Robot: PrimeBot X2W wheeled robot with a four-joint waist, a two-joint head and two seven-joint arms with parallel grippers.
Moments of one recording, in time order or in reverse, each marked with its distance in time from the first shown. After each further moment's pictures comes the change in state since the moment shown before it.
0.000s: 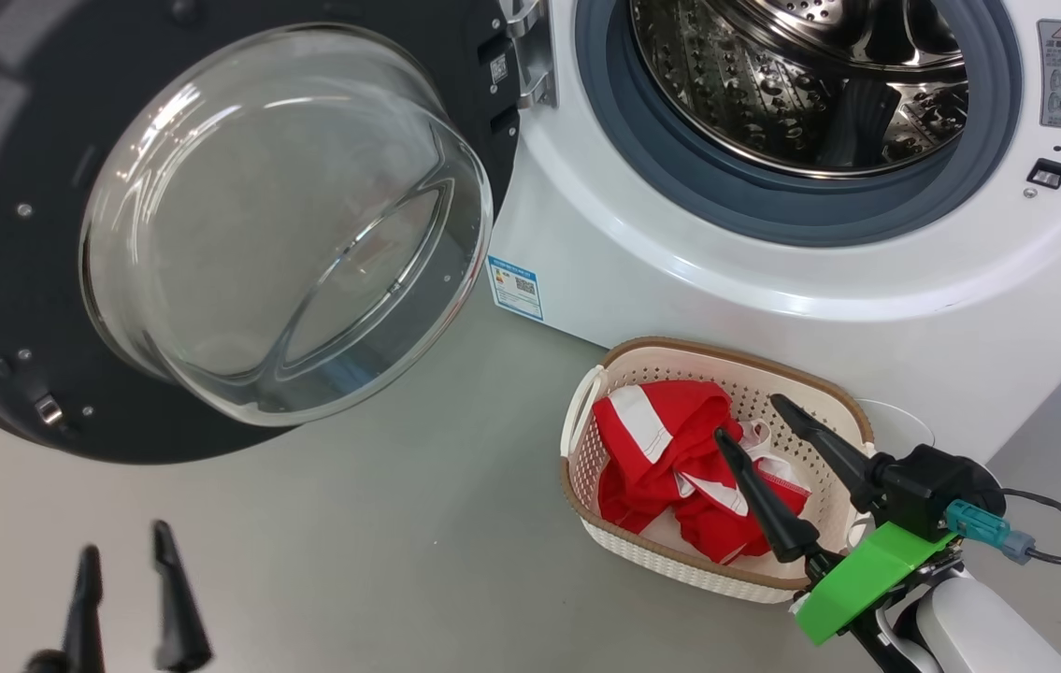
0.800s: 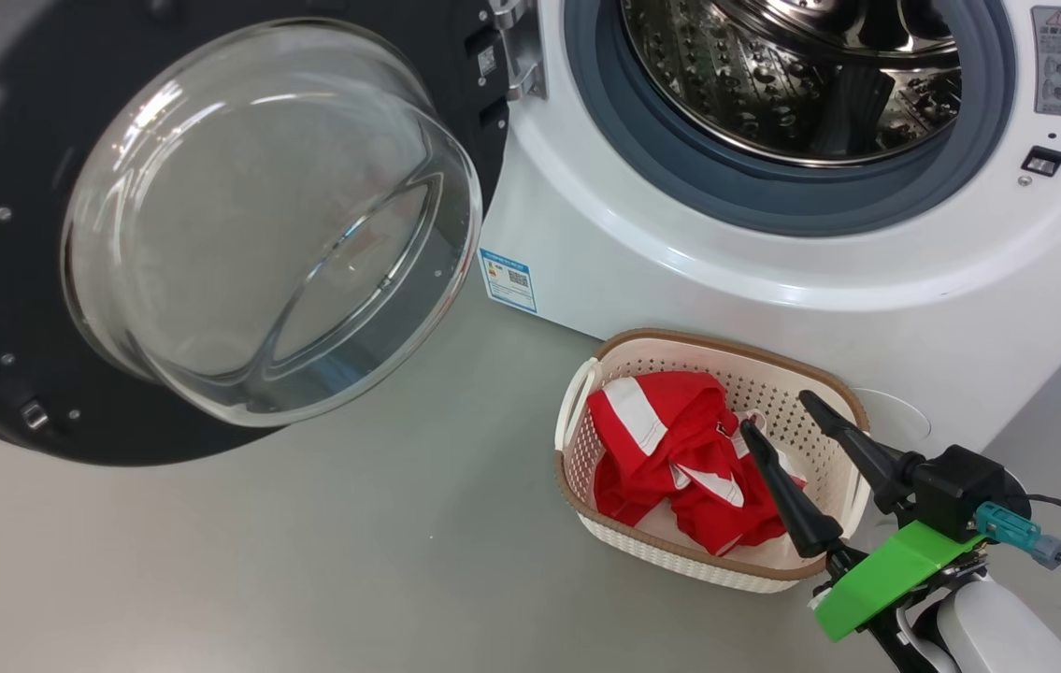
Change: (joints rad) left arm -0.650 0.219 0.405 0.088 -0.106 -0.273 -0.002; right arm 0.030 0.010 -0.067 -0.016 -0.002 0.000 0.000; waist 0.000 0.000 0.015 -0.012
